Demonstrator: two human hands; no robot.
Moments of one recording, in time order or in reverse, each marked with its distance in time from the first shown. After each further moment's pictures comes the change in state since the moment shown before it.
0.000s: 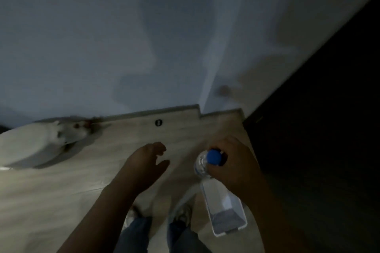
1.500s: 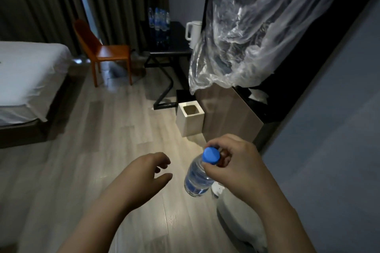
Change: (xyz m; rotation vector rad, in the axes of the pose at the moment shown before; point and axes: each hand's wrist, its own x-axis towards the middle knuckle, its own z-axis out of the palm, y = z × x) left_hand -0.469 -0.521 -0.309 -0.372 0.932 -1.013; right_hand -0.034 -0.771 0.439 0.055 -0.769 -1.333
